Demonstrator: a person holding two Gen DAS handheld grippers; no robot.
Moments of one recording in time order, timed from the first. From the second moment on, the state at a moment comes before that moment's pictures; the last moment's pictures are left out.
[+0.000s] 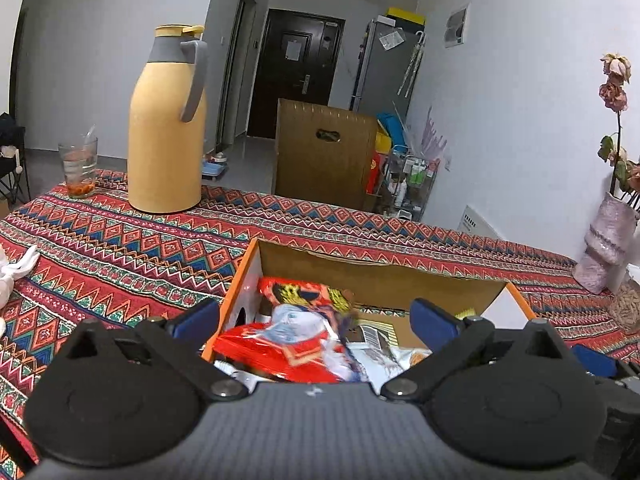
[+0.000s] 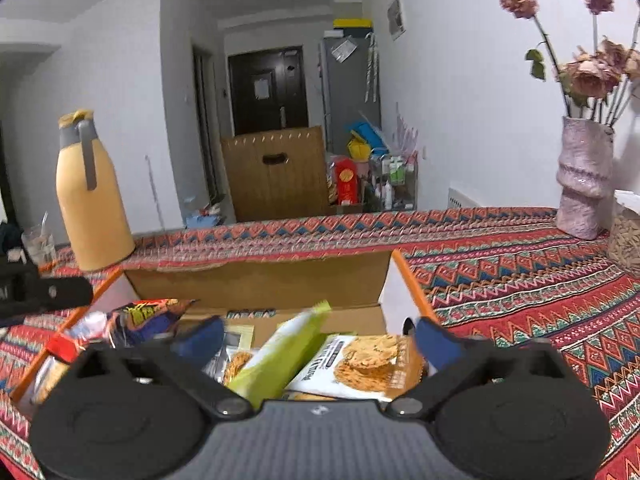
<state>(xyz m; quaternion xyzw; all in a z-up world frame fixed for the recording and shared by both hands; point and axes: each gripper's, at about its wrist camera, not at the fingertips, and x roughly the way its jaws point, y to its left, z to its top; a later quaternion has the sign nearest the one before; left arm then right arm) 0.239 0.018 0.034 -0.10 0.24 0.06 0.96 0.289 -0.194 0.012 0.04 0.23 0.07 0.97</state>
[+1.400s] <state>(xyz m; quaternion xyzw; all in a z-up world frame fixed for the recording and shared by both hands) 0.047 -0.003 0.043 -0.03 0.22 0.00 0.98 0.087 -0.216 0.032 0.01 0.19 0.09 0.98</state>
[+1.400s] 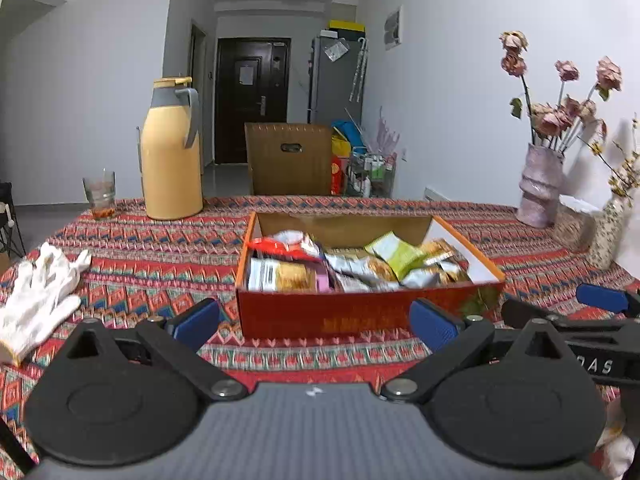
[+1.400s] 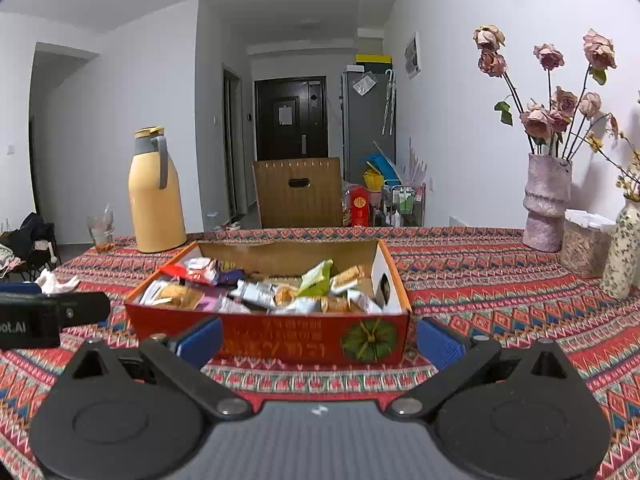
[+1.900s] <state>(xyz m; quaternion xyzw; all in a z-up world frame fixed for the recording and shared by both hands) 0.006 0.010 -0.009 -0.04 0.27 0.01 0.96 0.040 -0.226 -0.008 0.01 0.25 0.09 0.96</state>
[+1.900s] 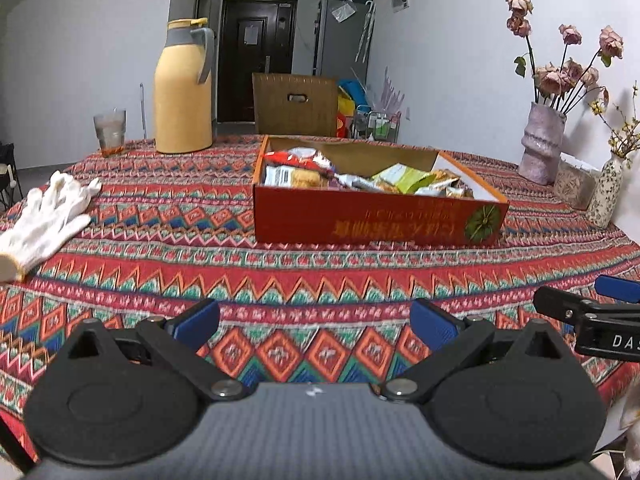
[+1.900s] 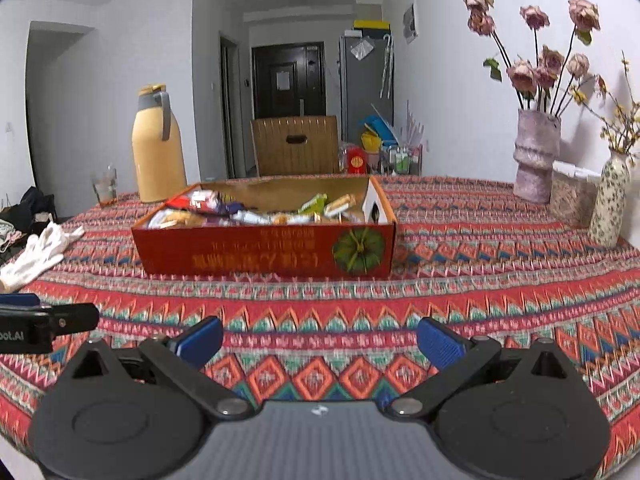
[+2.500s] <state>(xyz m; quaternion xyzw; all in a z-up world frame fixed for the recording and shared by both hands) -0.002 0.007 -0.019 -0.03 0.28 0.00 0.96 0.036 -0.229 -0.024 0.02 0.28 0.09 0.96</state>
